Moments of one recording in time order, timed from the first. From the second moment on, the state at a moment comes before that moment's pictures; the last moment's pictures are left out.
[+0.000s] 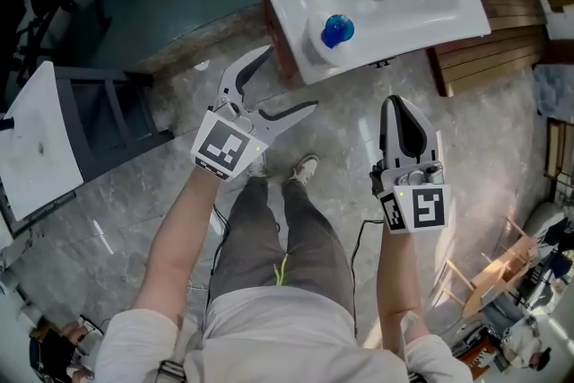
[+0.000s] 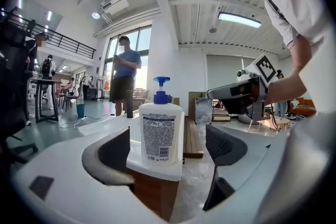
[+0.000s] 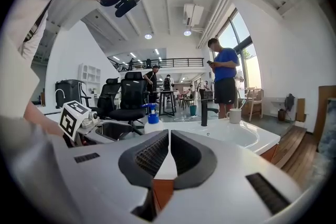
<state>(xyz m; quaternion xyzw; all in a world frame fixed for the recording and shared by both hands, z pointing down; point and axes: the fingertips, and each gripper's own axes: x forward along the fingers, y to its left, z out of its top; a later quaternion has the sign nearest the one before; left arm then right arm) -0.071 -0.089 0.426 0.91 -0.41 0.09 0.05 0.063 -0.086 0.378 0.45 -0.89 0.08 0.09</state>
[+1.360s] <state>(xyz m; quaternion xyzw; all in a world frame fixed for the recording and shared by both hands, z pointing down) -0.123 0.004 0.162 0.80 -0.59 0.03 -0.04 0.116 -0.019 0.208 0.44 -0.89 0.04 0.05</state>
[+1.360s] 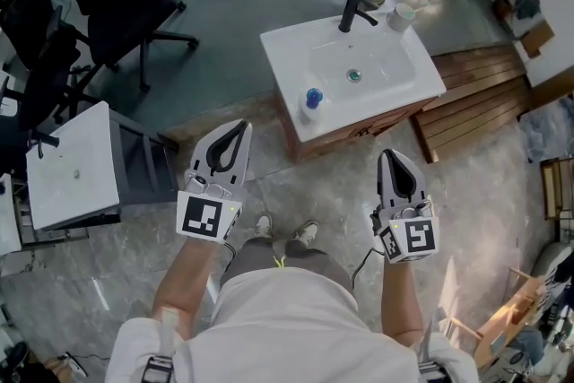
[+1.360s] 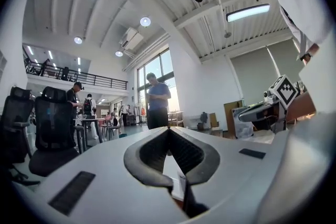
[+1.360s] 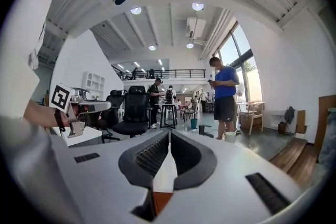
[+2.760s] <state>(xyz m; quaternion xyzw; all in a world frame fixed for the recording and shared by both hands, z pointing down) -0.167 0.050 0.115 0.75 -0.66 -0.01 -0.07 0.151 -0.009 0.160 0.48 -0.88 0.02 0.01</state>
